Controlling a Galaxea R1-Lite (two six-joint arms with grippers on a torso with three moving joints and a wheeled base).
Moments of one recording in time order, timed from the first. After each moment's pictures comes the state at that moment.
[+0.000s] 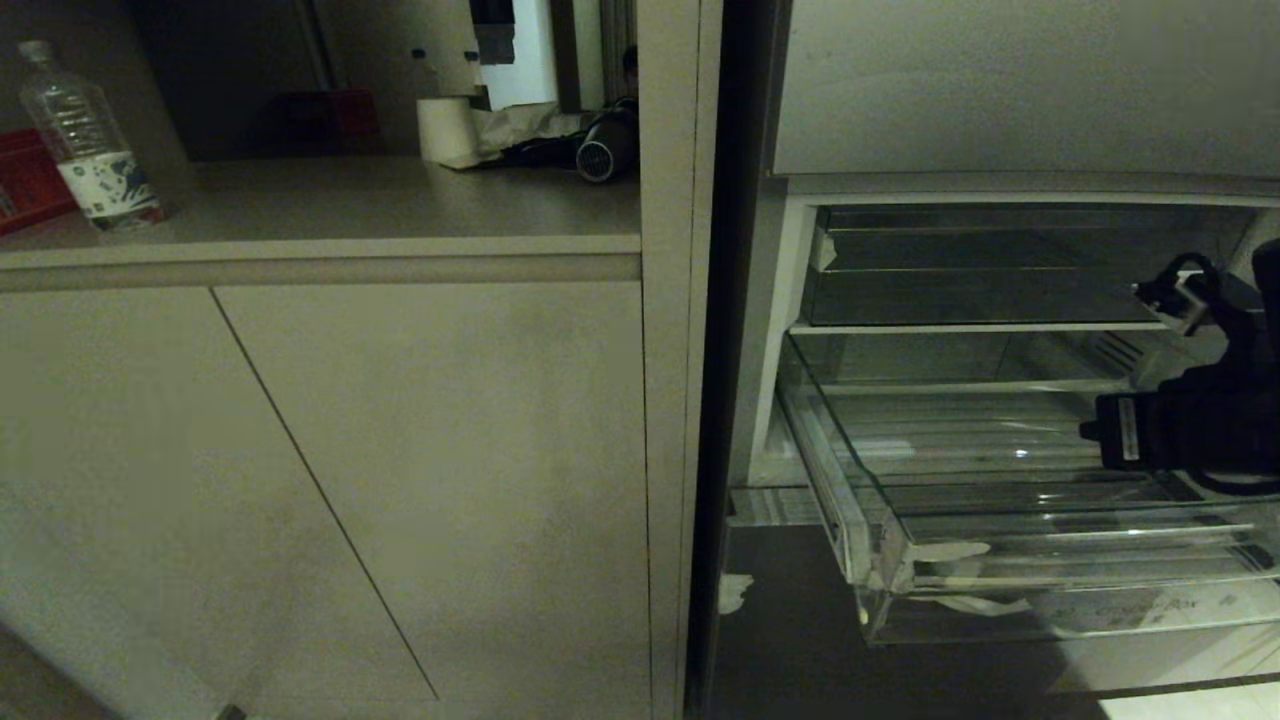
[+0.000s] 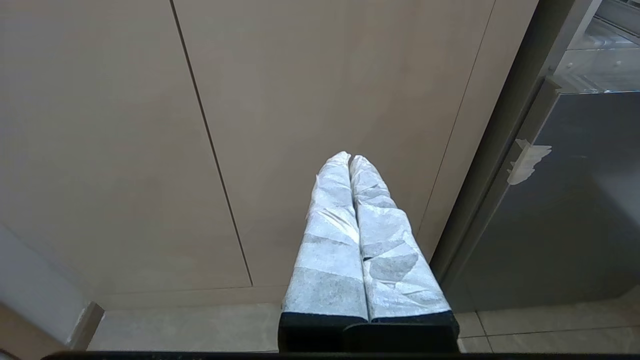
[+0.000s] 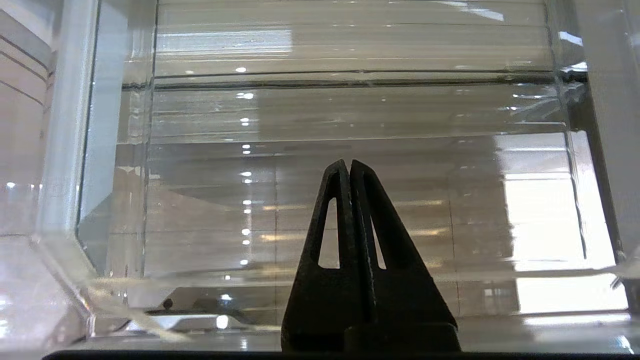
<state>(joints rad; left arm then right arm) -0.01 0.00 0.00 -0.01 0.00 -0.01 0.05 1.45 -1.01 0.16 -0.11 0.05</state>
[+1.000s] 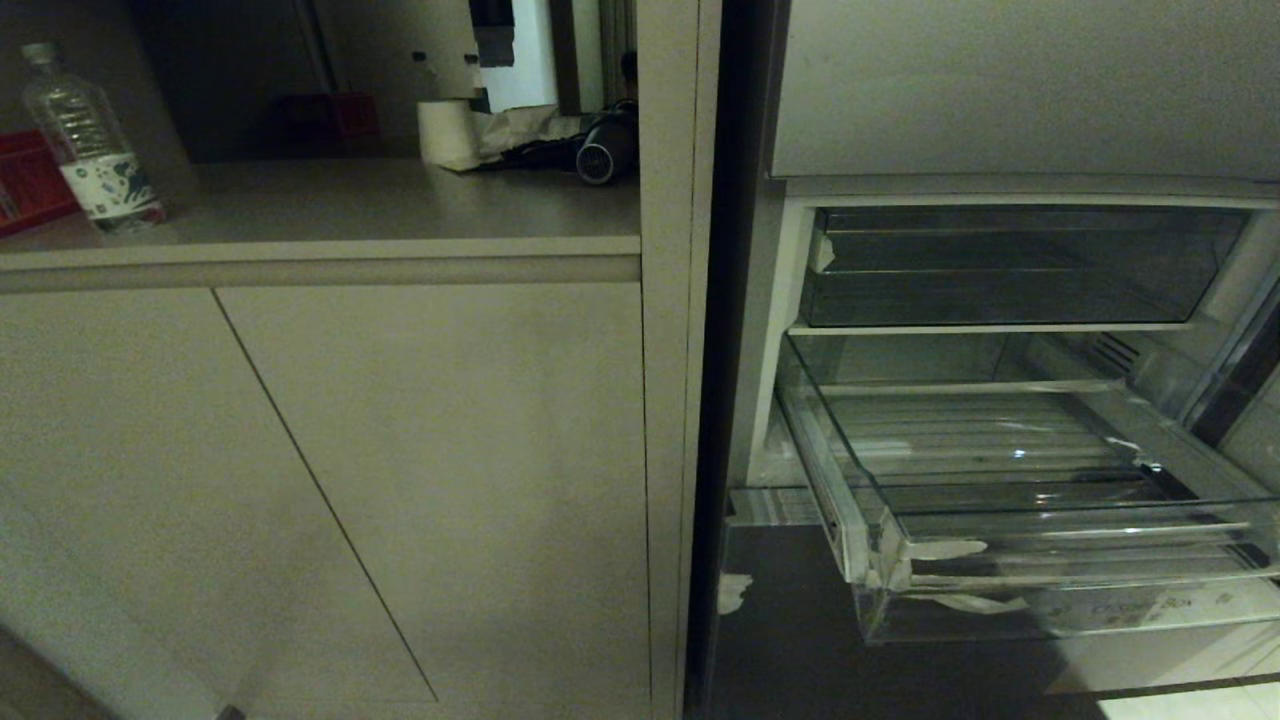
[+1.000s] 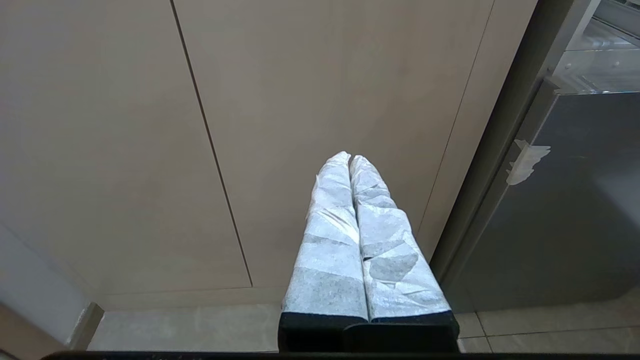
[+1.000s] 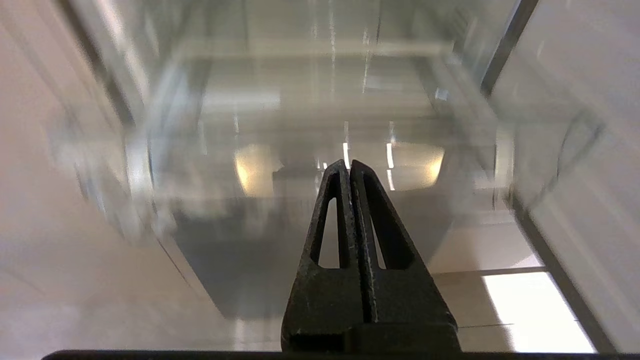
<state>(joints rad) -0.01 0.00 0.00 -0.01 0.00 -0.01 0.02 0.48 -0.53 0.15 -0.10 0.00</state>
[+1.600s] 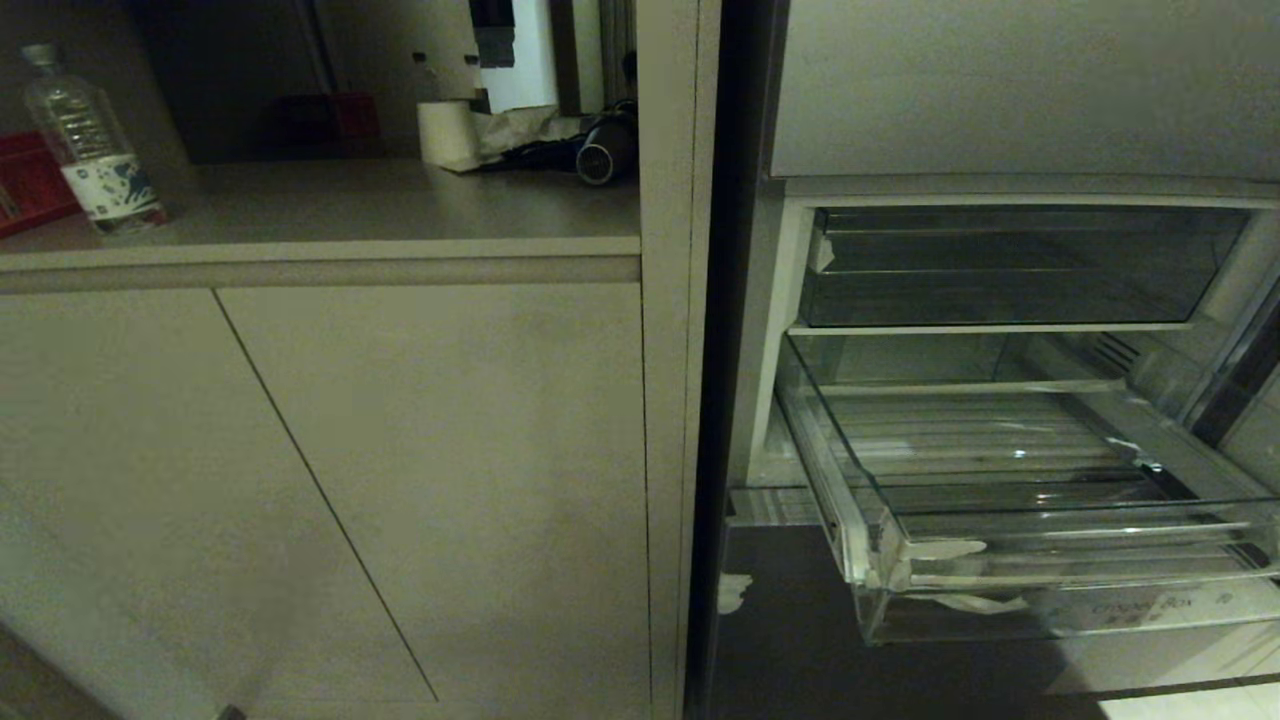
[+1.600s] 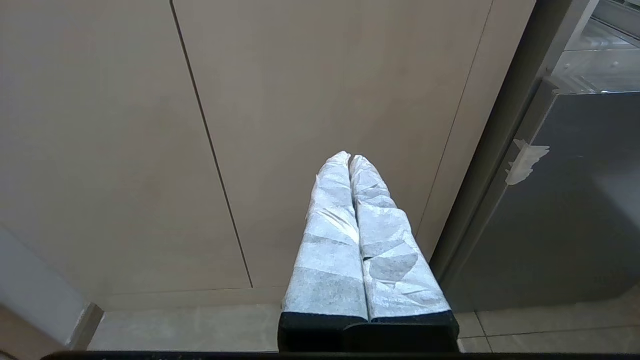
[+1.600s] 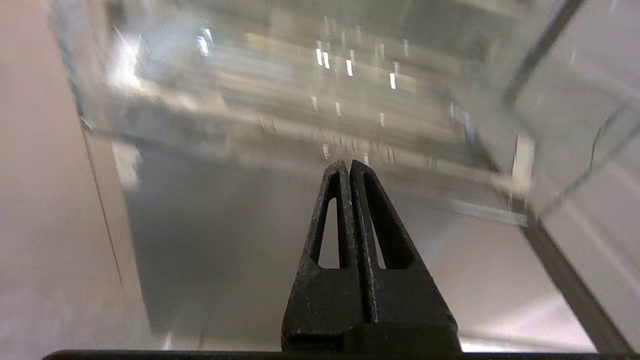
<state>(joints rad) -0.01 0.00 0.00 -0.01 0.00 -0.01 0.01 0.07 0.00 -0.13 0.00 -0.24</state>
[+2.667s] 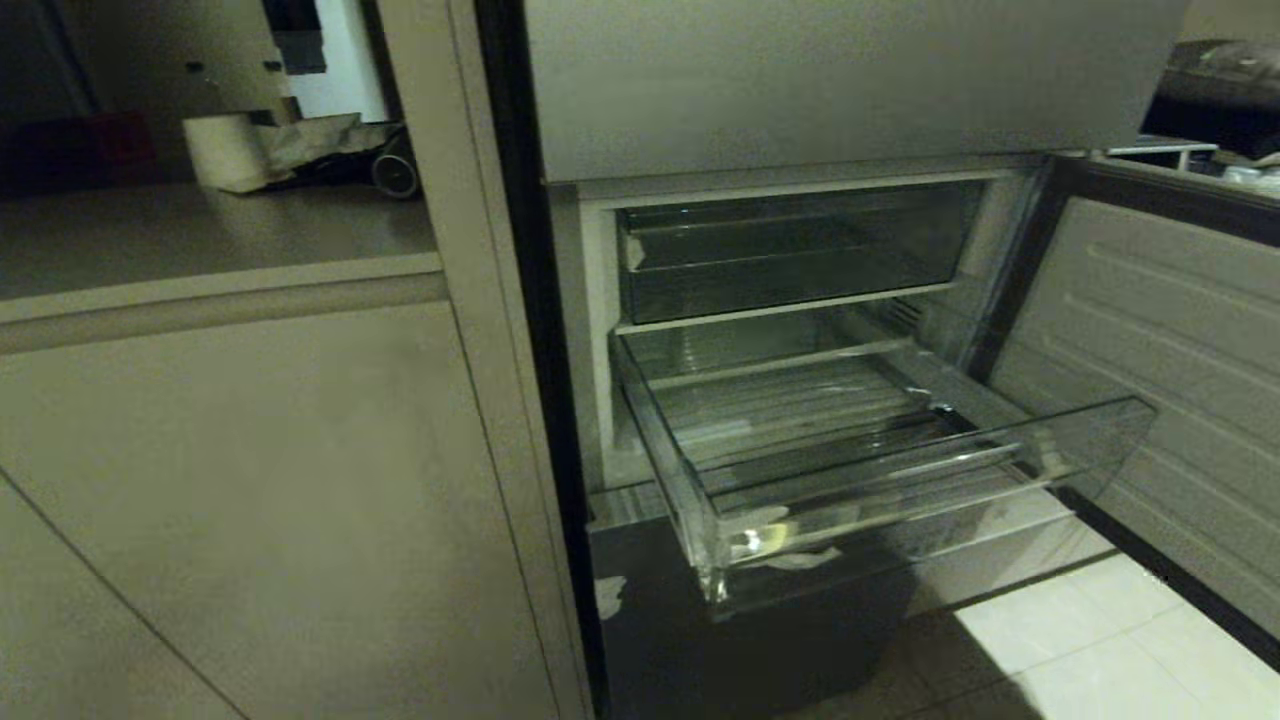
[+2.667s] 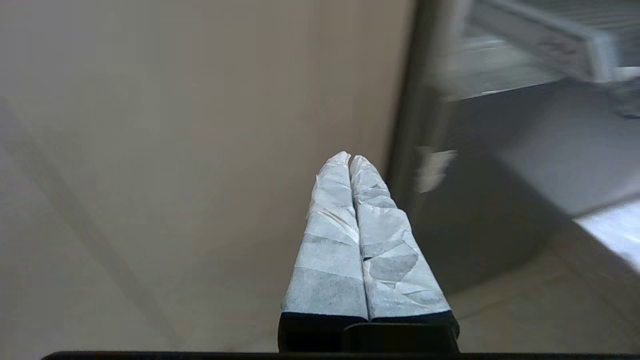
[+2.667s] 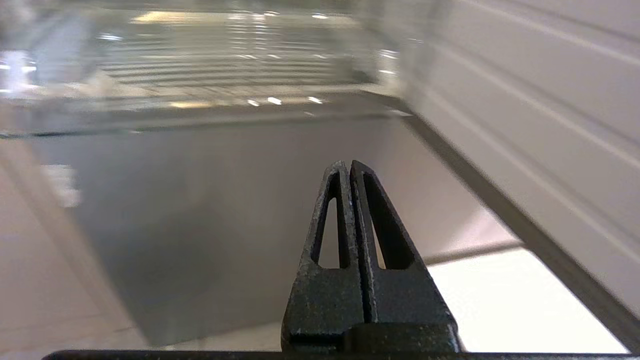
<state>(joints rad) -0.01 0.00 0.00 -0.01 0.00 -0.01 0.00 0.00 0.00 -0.08 0.01 -0.06</state>
